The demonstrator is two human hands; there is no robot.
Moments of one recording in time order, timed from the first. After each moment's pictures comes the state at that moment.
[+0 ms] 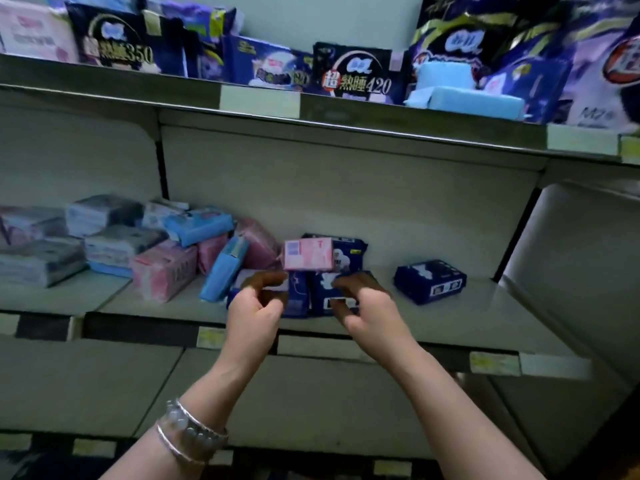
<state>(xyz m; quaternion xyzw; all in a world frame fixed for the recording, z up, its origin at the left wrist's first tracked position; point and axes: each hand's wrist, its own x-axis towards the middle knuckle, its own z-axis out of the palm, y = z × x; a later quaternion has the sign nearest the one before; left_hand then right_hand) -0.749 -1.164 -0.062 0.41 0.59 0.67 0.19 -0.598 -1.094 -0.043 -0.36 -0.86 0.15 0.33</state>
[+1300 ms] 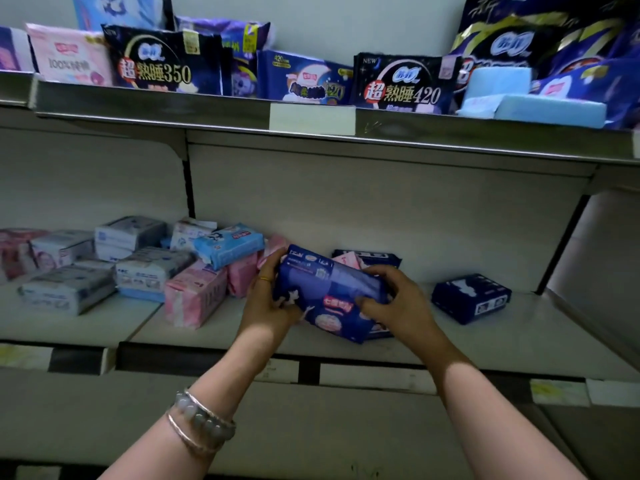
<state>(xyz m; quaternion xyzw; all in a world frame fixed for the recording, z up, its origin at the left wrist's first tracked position) -0.817 -1.147 -0.042 0.46 0.57 0.64 0.23 -0.648 -1.056 -0.037 -0.35 -0.77 0.36 0.41</state>
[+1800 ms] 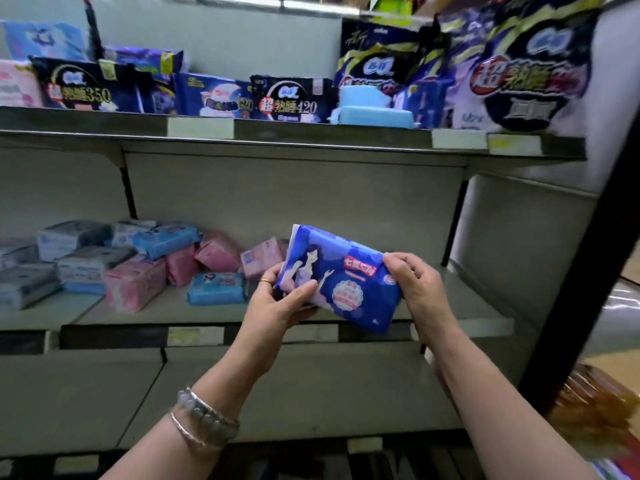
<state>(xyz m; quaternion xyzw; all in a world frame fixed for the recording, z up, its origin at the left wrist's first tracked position) -0.657 -1.192 -0.028 0.41 0.41 0.69 0.43 -0.478 -1.120 -0.009 -0.31 -0.60 0.47 0.57</state>
